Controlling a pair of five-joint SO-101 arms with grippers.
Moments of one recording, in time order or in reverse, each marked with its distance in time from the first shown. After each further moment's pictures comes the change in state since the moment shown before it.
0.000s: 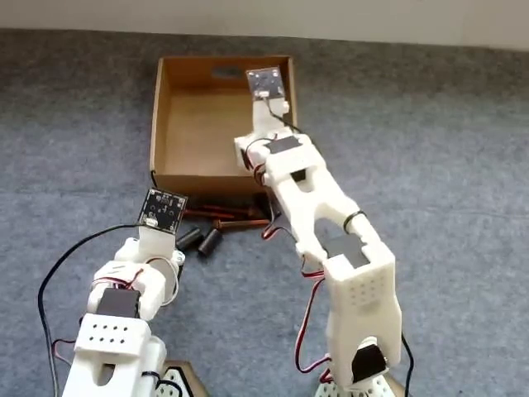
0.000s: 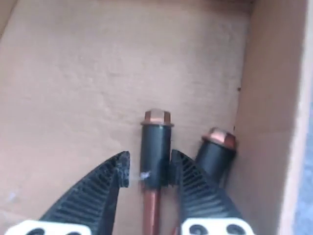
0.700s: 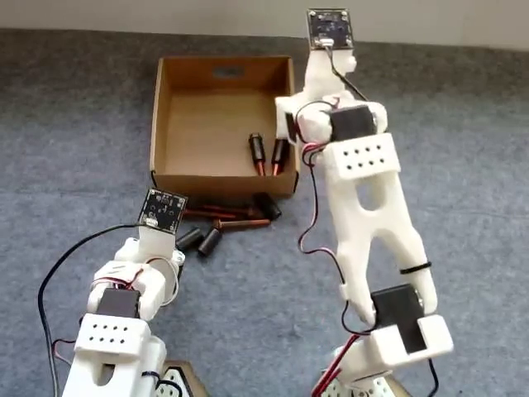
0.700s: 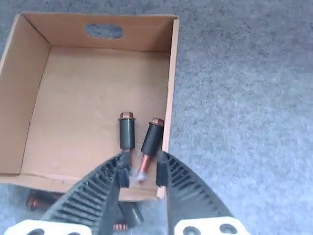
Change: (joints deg) left arm 0.0 0.0 0.0 0.0 0.0; right arm 6.8 -30.3 -4.0 29.4 0.4
